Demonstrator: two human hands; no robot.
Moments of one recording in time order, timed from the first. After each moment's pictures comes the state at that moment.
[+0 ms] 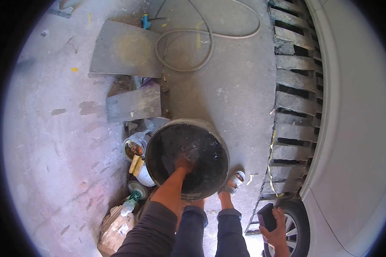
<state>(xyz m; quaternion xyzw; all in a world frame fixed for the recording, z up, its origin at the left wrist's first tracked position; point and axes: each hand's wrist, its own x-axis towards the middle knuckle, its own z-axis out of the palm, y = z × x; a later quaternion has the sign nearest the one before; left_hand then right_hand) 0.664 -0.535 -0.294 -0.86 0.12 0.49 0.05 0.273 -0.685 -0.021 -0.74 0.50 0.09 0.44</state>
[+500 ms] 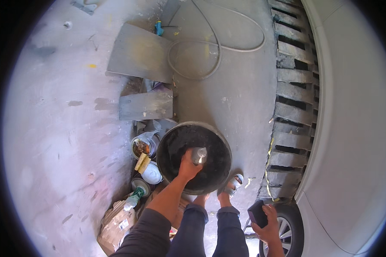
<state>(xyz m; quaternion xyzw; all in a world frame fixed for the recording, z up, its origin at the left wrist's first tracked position) 0.657 -0.548 -0.194 -0.85 0.18 0.38 -0.31 0.304 -0.685 0.002 -0.77 0.44 0.07 0.46</state>
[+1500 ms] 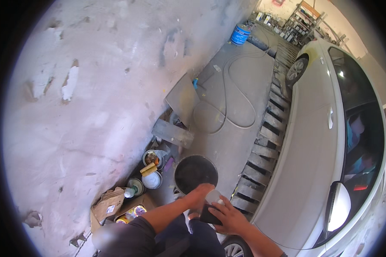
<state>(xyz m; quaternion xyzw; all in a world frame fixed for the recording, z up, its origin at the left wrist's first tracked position) 0.635 -0.491 0.107 -0.70 0.47 0.30 -0.45 0.506 -0.649 0.295 -0.95 -0.12 0.12 0.27</state>
